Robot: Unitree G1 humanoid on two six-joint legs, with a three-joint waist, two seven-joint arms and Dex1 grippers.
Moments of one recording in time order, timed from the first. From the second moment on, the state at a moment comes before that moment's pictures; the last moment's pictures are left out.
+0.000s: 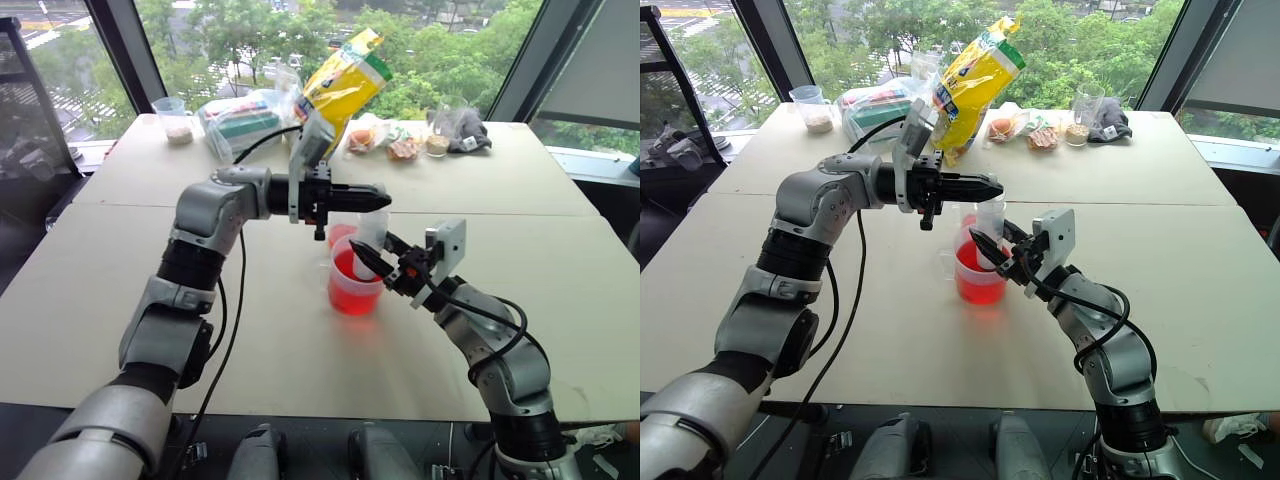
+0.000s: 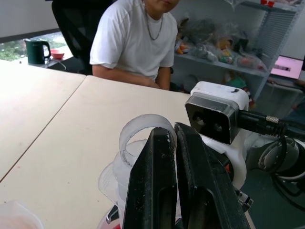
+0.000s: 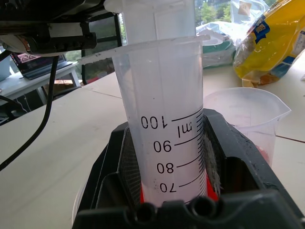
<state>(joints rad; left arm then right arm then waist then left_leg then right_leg) -1.08 0.31 -0.13 0.32 -0.53 0.68 -1.22 -0.23 -0.30 0.03 -0.39 0.40 0.43 0.51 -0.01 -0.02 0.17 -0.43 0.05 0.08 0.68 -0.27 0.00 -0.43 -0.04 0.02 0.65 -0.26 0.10</state>
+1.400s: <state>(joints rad) -1.10 0.29 -0.09 0.33 -0.54 0.68 -1.20 -0.25 -0.32 0.02 -0.39 0.42 0.45 0.51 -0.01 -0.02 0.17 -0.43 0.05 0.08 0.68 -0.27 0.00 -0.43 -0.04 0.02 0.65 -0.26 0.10</state>
